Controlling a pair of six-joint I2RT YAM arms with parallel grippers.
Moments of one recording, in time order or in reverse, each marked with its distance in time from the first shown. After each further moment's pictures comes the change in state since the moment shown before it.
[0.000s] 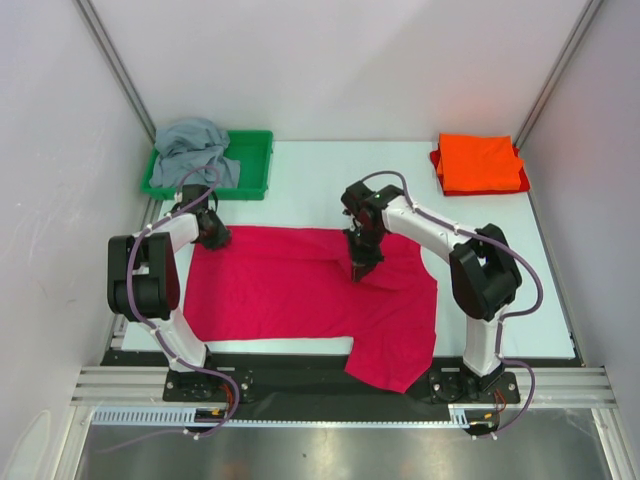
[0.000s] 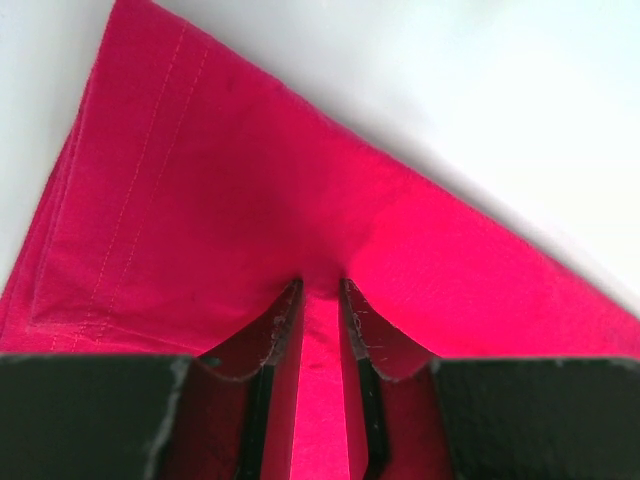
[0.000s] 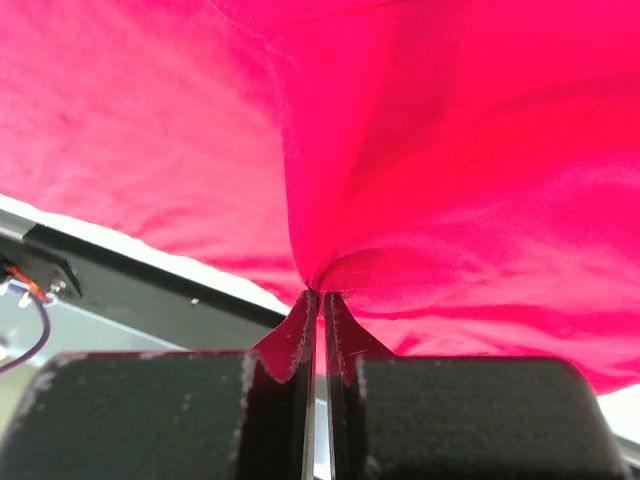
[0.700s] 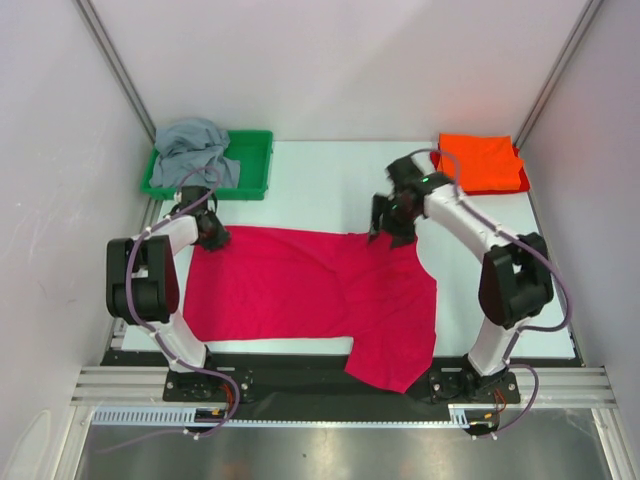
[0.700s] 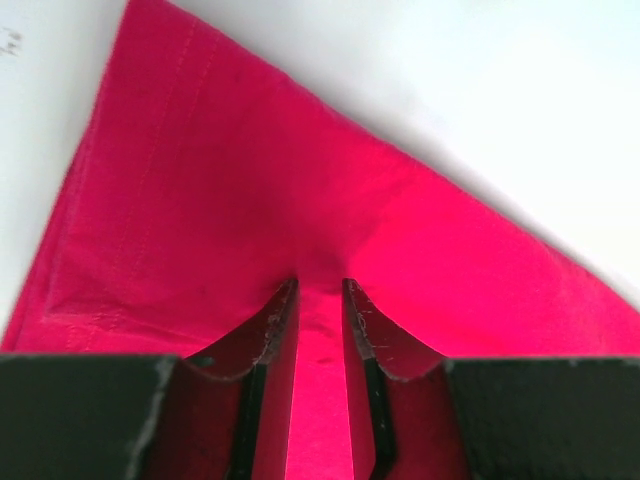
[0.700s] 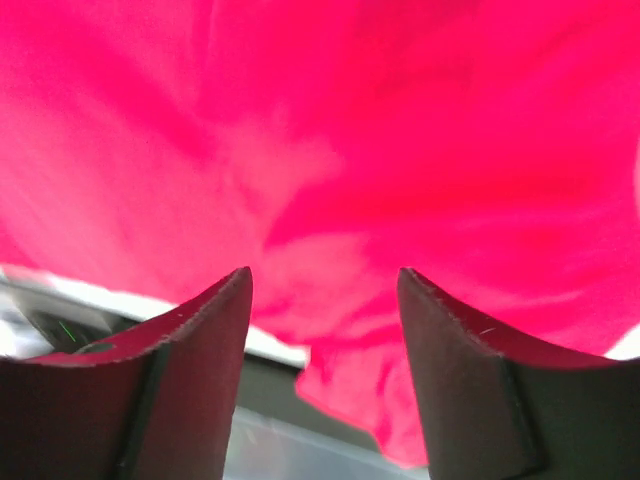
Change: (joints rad) left arm 0.000 -0.025 -0.023 0.013 -0.004 0.028; right arm -0.161 -0.141 -0.097 0.143 0.066 0.083
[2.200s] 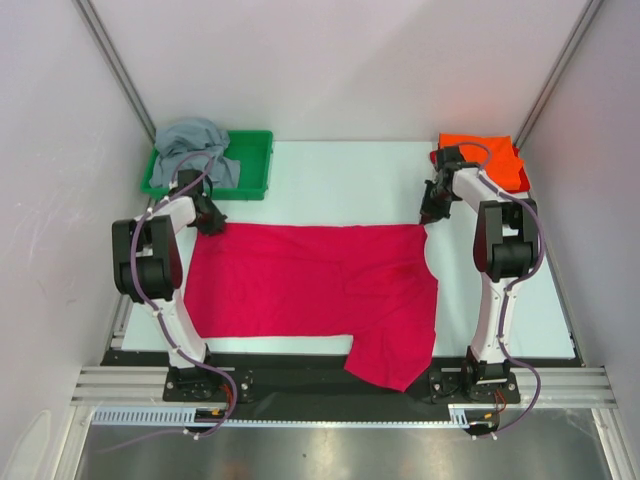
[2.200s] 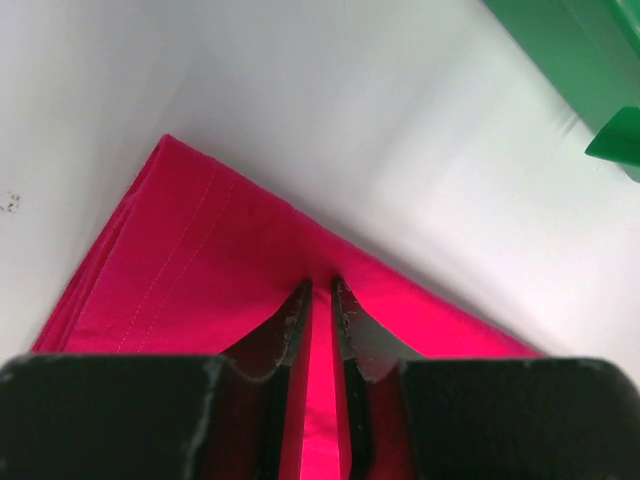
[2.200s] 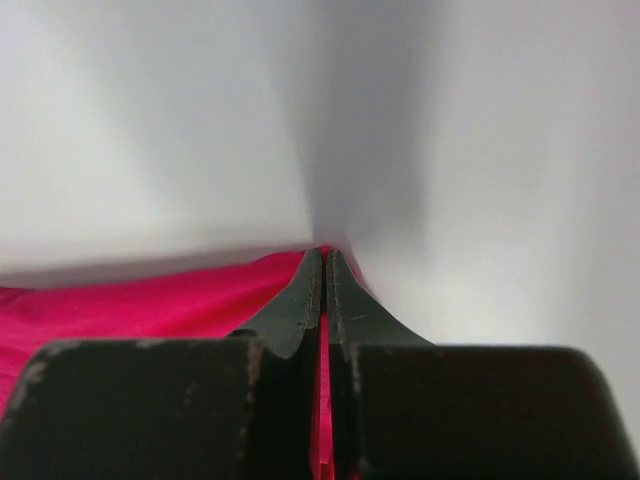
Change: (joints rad) left arm 0.040 0.193 0.248 -0.087 0.017 -0.052; right arm -0.399 0.375 0.215 0.174 0.078 -0.205
